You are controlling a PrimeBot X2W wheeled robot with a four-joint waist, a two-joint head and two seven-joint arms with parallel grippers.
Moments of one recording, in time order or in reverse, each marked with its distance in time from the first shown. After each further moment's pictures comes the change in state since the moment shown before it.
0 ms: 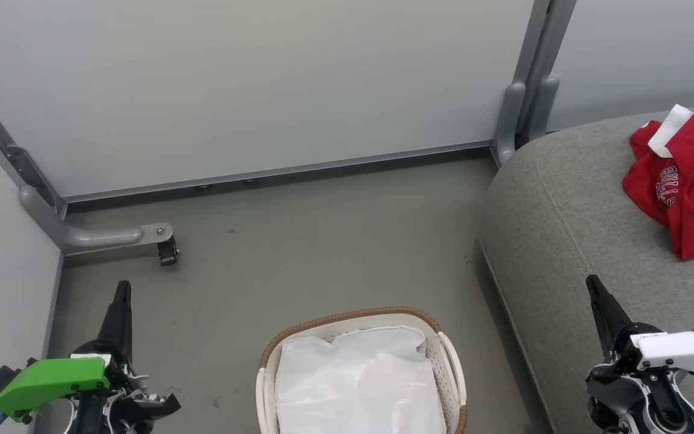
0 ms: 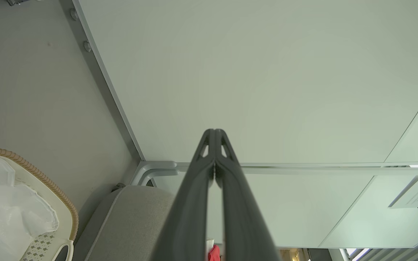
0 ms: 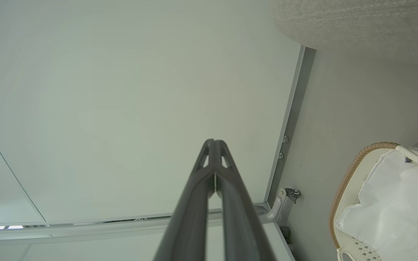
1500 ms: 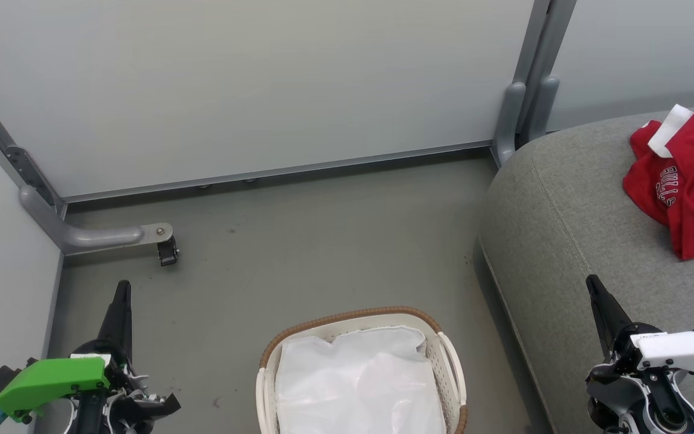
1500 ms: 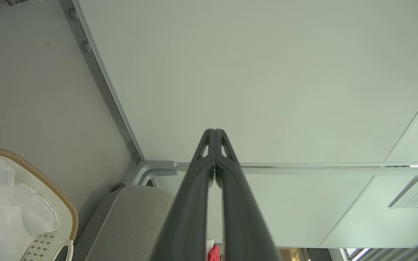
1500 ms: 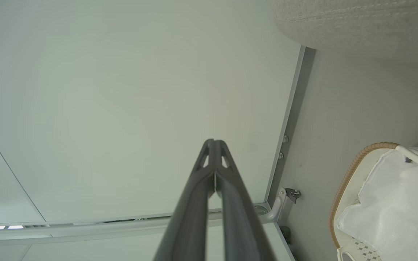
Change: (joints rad) left arm 0.000 0.000 0.000 0.000 0.000 0.000 0.001; right arm 0.000 0.000 0.000 0.000 0.000 0.000 0.000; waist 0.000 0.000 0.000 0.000
